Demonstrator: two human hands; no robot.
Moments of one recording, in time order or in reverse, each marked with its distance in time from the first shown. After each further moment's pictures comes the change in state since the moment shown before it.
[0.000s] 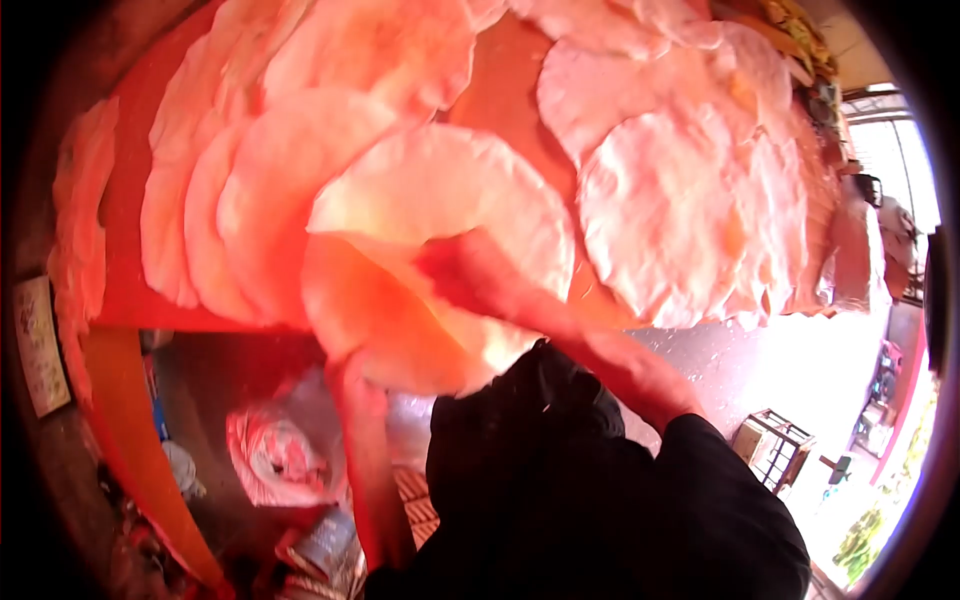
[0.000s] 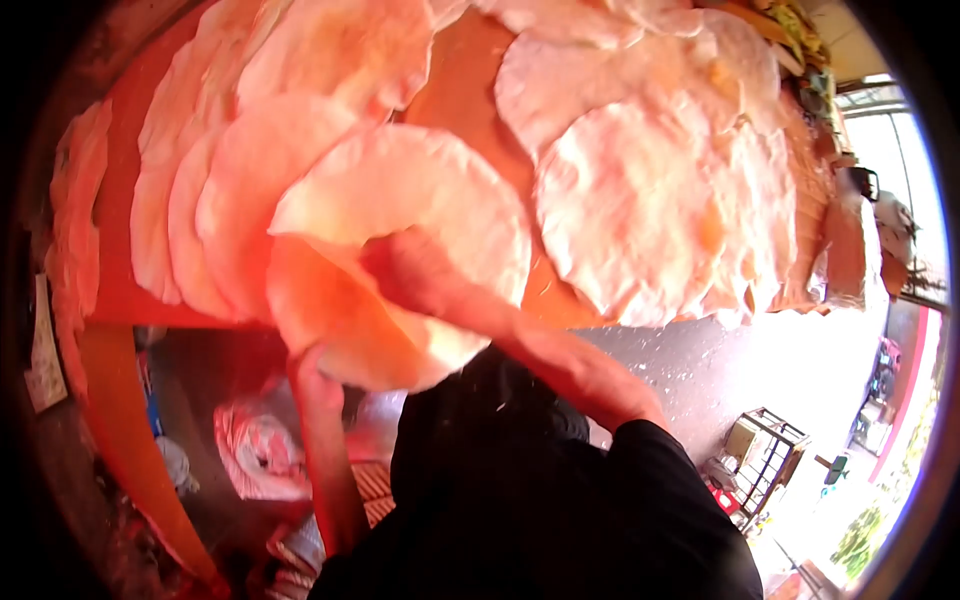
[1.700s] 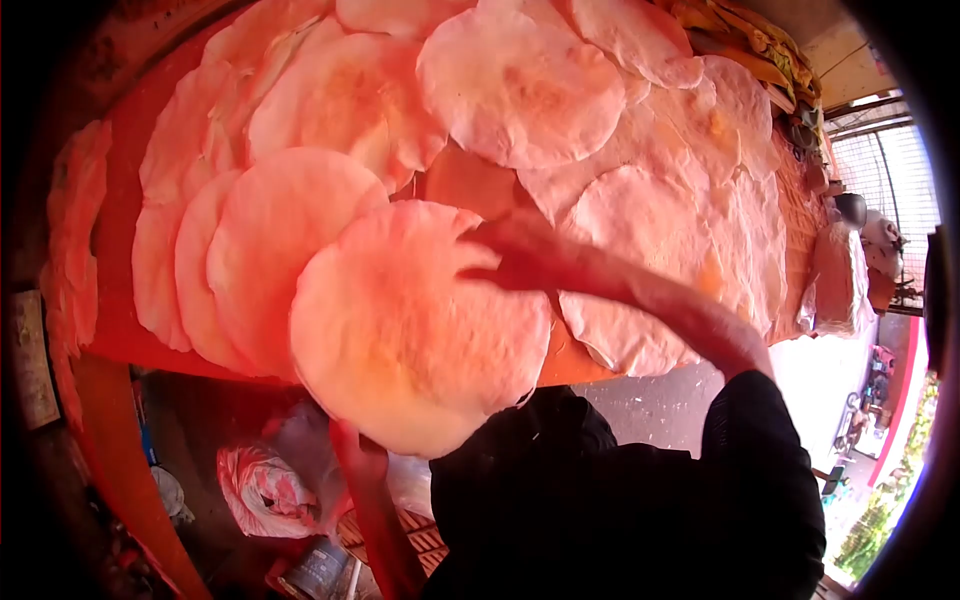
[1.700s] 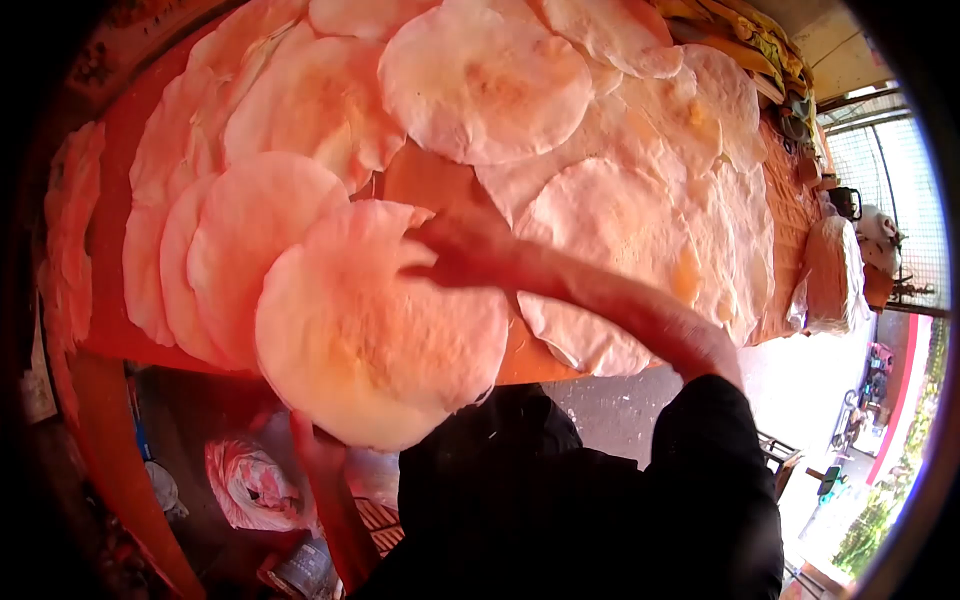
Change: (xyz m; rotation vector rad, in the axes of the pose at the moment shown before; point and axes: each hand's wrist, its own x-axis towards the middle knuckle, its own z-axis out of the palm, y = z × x) left_hand -0.030 -0.014 0.008 -0.103 -0.262 0.108; right_hand 0.031 0.077 -0.113 -0.515 0.098 -0.435
